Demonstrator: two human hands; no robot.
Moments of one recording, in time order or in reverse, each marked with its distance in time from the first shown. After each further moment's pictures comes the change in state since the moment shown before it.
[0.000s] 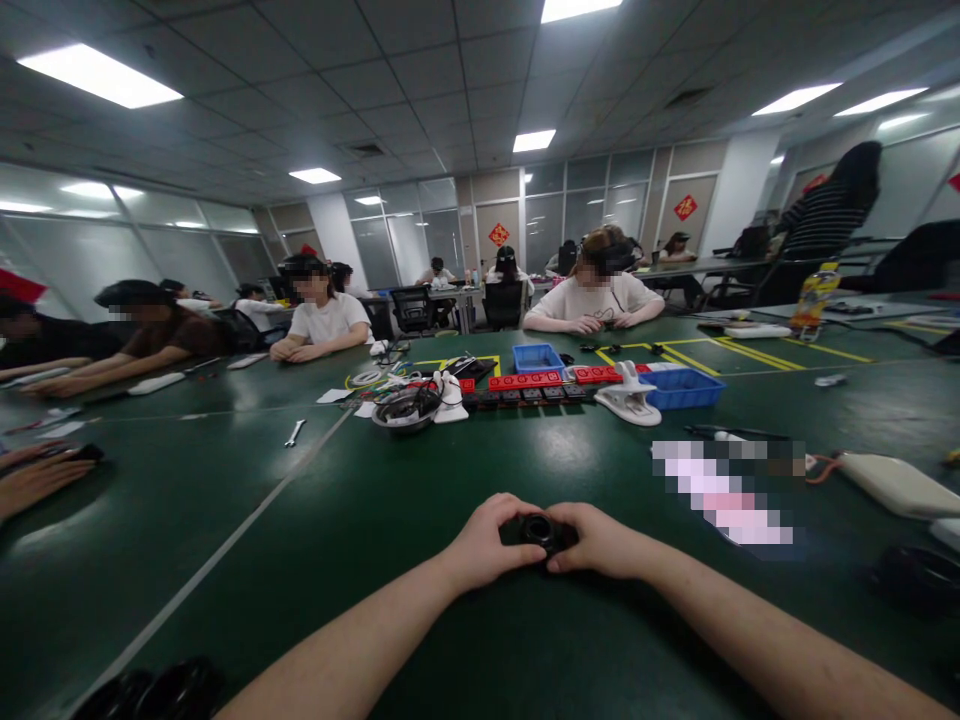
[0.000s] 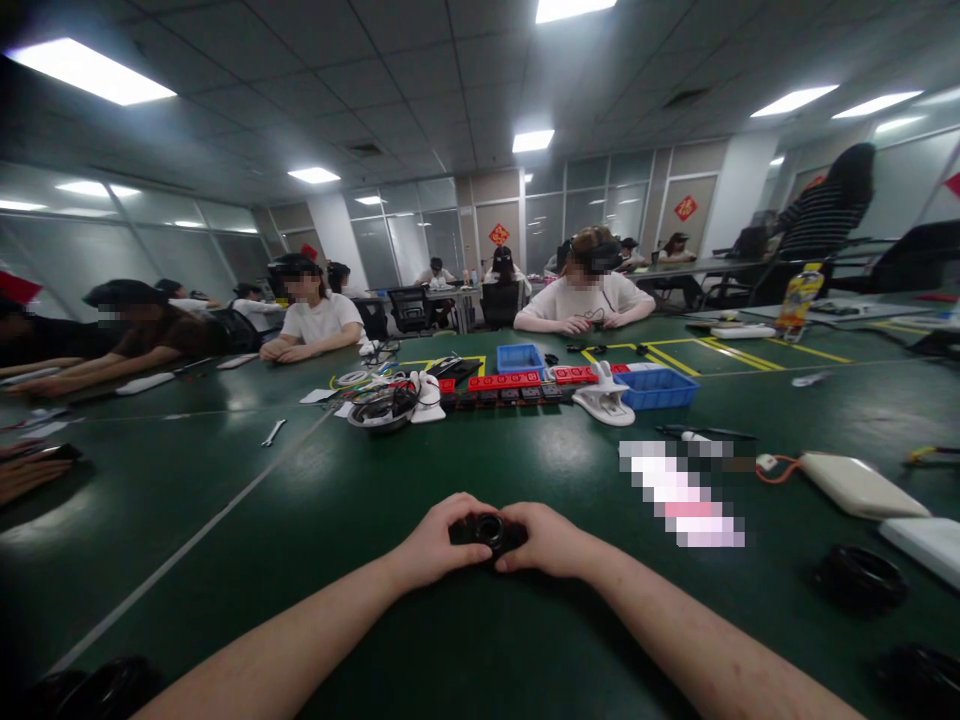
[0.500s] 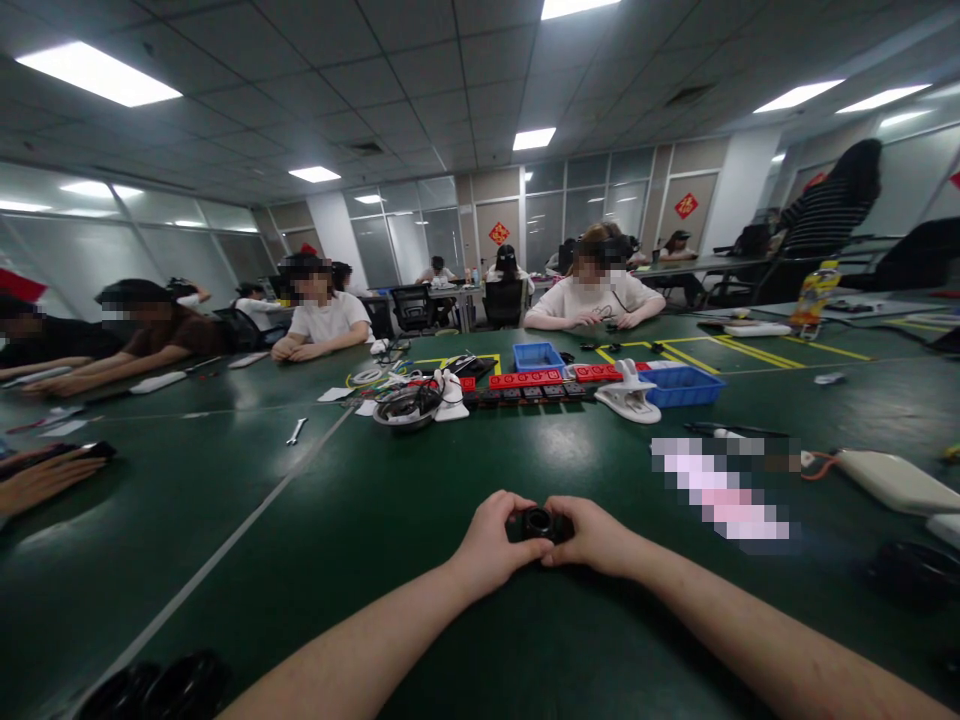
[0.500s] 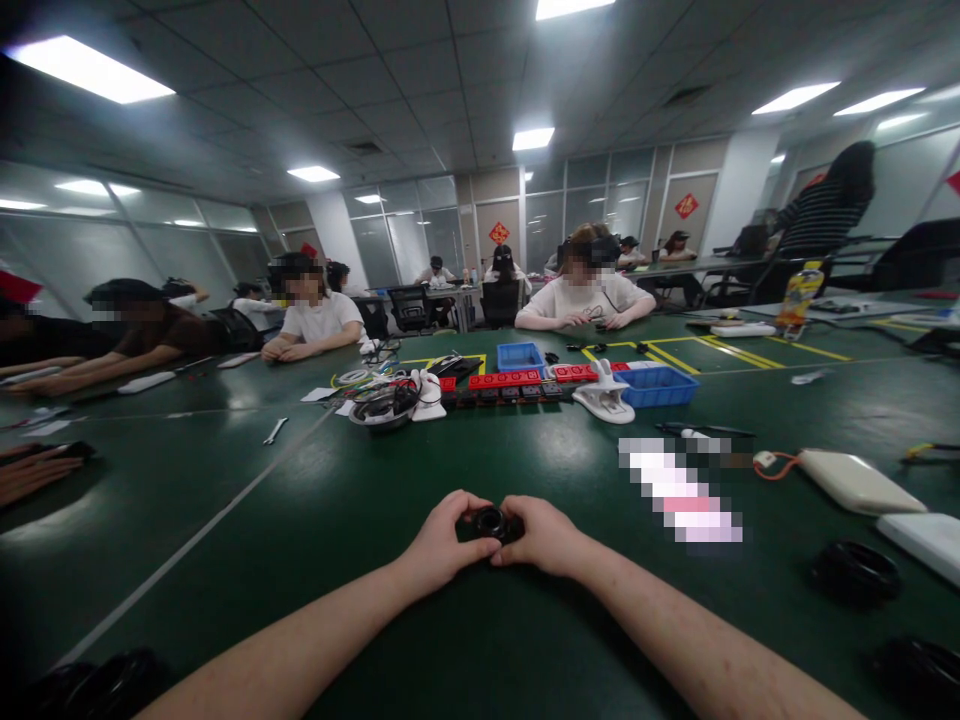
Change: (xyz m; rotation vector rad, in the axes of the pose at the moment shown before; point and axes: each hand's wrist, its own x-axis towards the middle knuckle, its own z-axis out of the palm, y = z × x) left_hand -0.002 -0.002 0.014 0.025 0.173 -0.138; right_hand 0.002 0.001 0.007 -0.157 0.158 0.086
